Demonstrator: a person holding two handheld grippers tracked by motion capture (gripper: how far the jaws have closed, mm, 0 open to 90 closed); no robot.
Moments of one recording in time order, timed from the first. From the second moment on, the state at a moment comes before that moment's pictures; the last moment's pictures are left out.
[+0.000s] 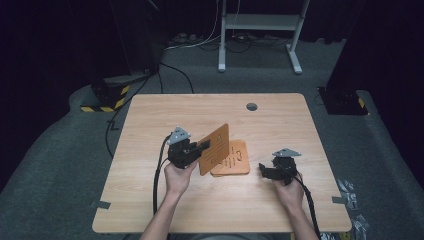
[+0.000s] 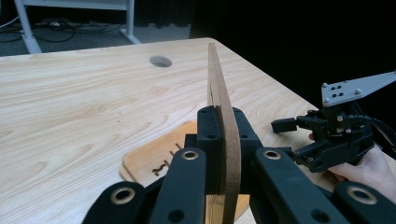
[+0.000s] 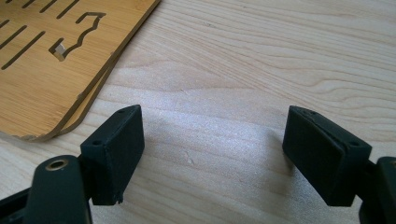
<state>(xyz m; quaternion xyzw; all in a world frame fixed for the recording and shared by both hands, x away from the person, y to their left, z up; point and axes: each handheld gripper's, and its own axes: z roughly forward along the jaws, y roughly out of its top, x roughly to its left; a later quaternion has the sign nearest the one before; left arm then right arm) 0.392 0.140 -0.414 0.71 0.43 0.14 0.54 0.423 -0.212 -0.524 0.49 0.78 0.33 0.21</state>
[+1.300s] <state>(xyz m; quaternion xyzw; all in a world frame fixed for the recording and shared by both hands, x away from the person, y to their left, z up) 0.372 0.215 -0.418 0.68 0.47 0.17 0.54 0.423 -0.212 -0.524 0.49 0.78 0.33 0.21</state>
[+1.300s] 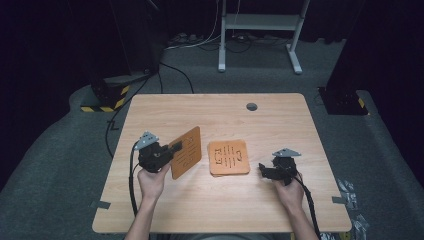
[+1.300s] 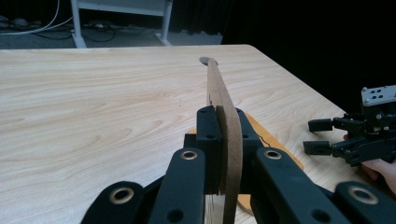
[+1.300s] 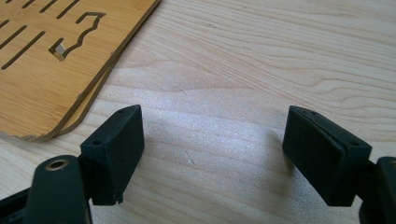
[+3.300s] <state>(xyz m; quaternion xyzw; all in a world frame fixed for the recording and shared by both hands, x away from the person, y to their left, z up) 0.357 0.264 -0.463 0.69 0.52 0.19 0.47 0.423 -0.212 -0.524 0.49 0.78 0.33 0.22</state>
